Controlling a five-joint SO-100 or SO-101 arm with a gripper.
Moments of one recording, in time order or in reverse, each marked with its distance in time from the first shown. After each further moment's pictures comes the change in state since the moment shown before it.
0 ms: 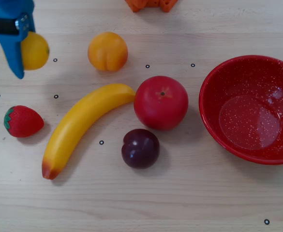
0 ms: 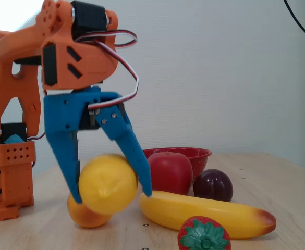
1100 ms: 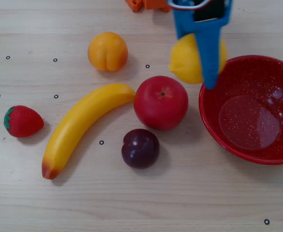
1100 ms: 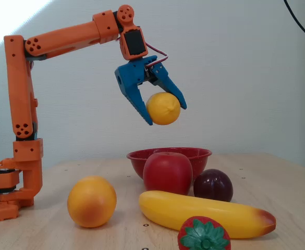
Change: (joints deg) arm 60.2 21.5 6.6 -3.8 -36.5
